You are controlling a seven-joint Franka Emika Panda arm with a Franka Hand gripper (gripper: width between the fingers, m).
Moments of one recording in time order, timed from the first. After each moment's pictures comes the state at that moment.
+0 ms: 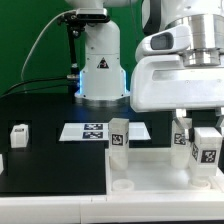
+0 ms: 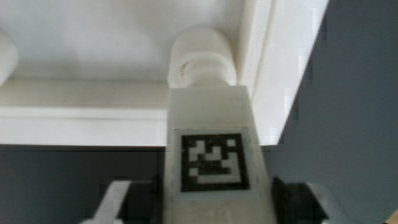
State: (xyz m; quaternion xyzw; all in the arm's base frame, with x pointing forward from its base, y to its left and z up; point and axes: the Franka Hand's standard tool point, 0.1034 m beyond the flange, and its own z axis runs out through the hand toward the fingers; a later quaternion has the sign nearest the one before) arm 0.629 0.115 0.095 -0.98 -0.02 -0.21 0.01
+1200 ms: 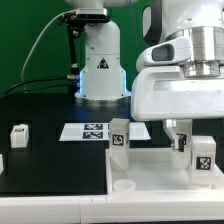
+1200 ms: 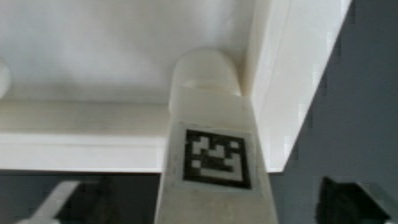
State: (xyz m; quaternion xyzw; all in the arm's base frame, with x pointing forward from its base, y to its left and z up) arm 0.639 0.113 0.087 -0.98 -0.01 -0.18 0.01
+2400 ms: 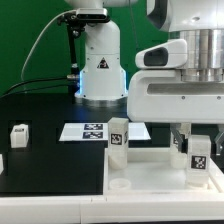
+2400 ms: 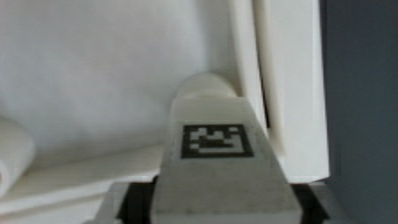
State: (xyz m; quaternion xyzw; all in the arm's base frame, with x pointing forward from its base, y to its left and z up) arm 0.638 0.106 0.078 -0.98 0.17 -0.06 0.02
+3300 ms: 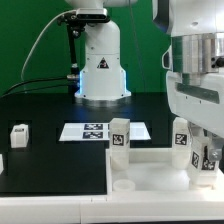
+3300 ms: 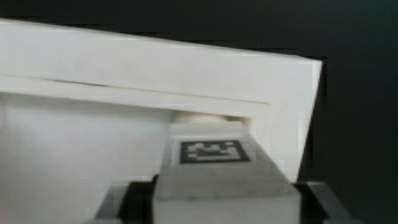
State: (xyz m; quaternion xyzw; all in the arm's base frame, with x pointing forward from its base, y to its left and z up) arm 0.638 0.117 0.075 -0.76 0.65 -0.02 0.06
